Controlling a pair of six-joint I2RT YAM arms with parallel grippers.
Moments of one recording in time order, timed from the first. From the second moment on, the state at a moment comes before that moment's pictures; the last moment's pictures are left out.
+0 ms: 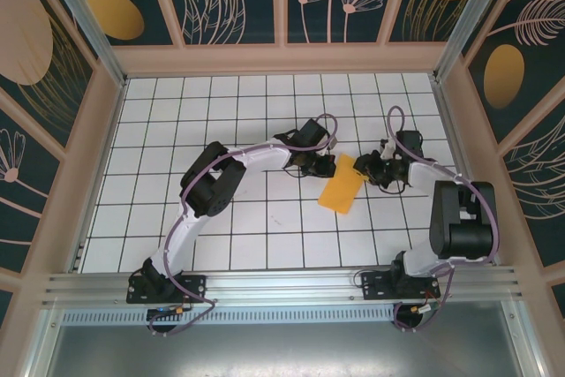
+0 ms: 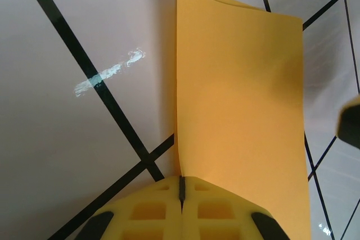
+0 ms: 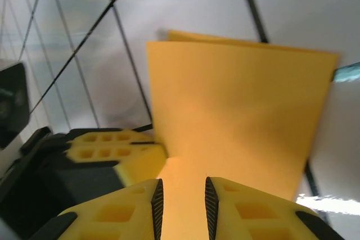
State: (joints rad) left arm -0.81 2.34 1.71 -0.33 0.43 -0.56; right arm -0.01 1.50 0.69 -0.22 -0.64 0.59
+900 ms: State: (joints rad) left arm -0.81 2.34 1.71 -0.34 0.43 -0.56; right arm 0.11 1.30 0.48 -0.19 -0.65 0.70
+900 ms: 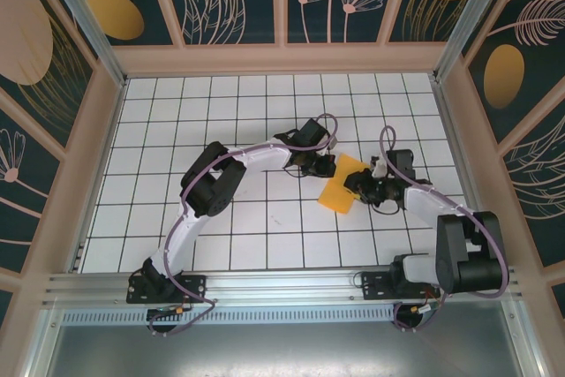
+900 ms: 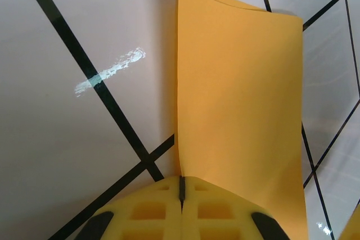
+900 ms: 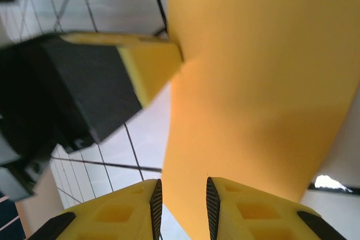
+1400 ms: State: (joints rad) left arm -0.81 2.35 1.71 -0.34 0.43 -0.56; right arm 0.11 1.30 0.42 -0.19 -0.63 0.71
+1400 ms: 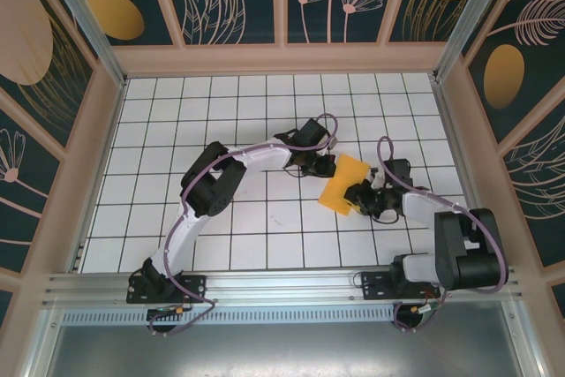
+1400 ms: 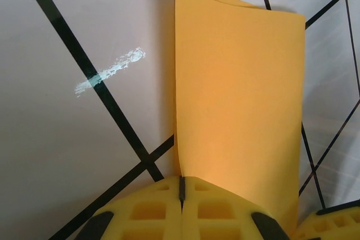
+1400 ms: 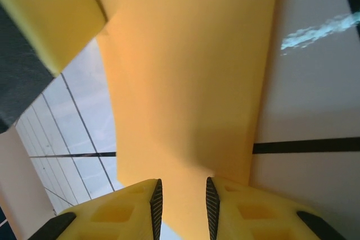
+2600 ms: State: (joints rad) left arm -0.81 2.35 1.72 -0.34 0.43 -0.55; right arm 0.24 1.22 0.40 -0.24 -0.59 0.79
